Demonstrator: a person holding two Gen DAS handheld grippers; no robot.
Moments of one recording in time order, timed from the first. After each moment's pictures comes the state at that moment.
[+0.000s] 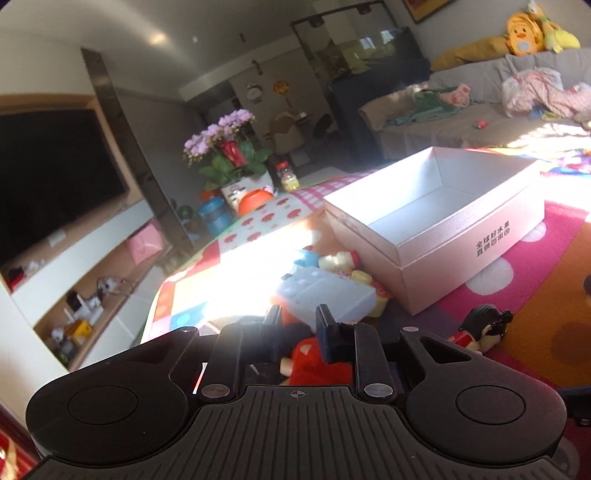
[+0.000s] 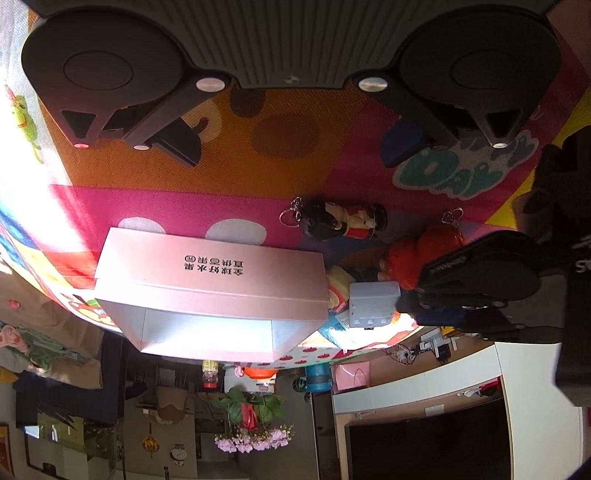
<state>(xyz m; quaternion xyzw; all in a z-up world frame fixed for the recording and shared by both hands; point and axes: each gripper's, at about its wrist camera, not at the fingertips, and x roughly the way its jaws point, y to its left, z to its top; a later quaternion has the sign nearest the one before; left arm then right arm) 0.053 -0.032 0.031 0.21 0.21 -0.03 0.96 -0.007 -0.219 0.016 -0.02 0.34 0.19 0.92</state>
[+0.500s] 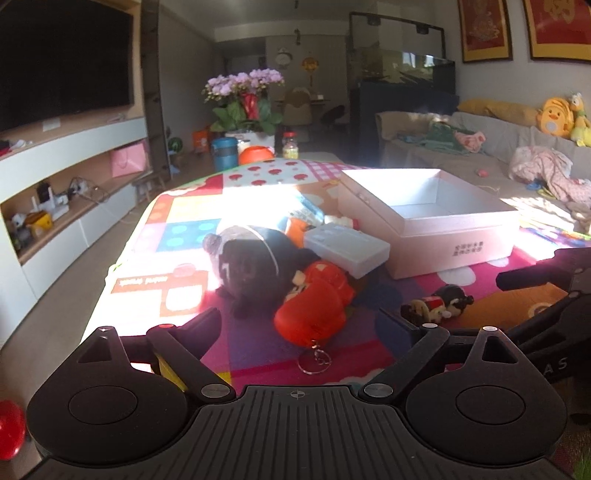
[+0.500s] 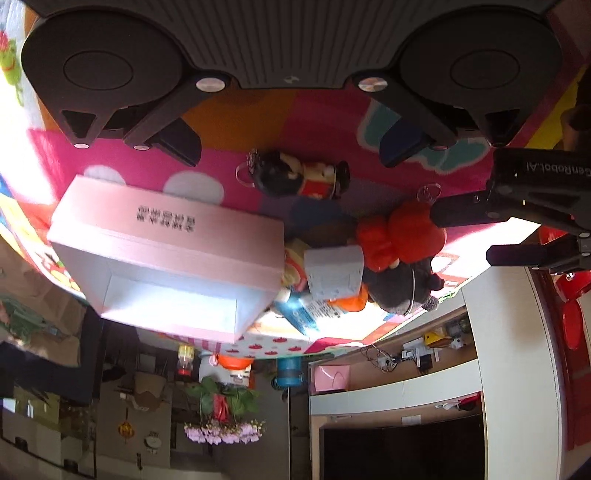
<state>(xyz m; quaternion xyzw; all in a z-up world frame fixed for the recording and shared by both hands) 0.010 0.037 0.033 0.03 0.26 -0.05 0.96 0.004 -0.171 0.033 -0.07 0.31 0.21 0.92</state>
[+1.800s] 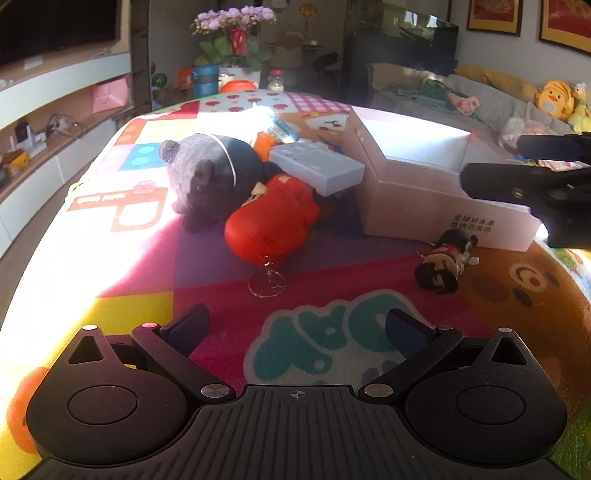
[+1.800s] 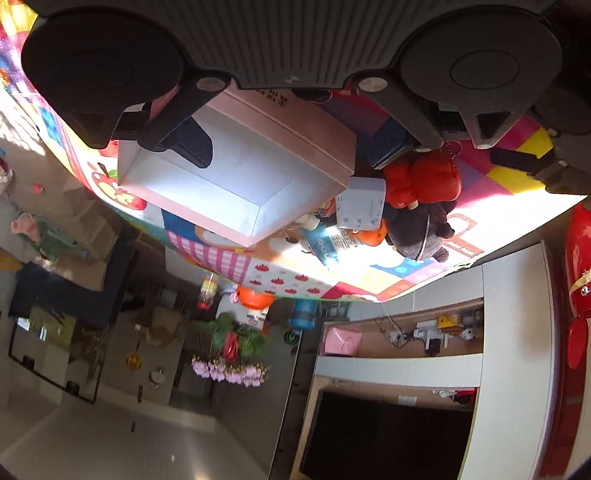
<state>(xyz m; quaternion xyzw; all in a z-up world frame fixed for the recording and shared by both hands) 0.010 0.018 -0.001 0.01 0.36 -0.08 0.93 -0.028 -0.181 0.082 -0.14 0.22 0.19 0.95</state>
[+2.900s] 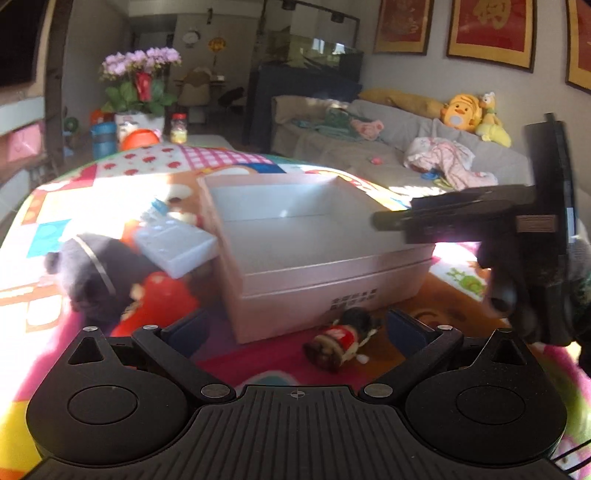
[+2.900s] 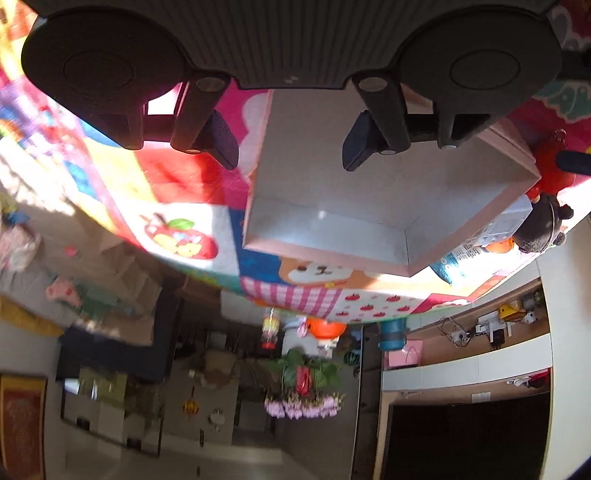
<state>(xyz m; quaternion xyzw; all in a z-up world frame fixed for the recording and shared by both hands) 0.017 -0.012 0.034 0.01 0.28 -0.22 0.94 0.038 -0.263 0.071 -0.09 0.25 0.09 0.96</state>
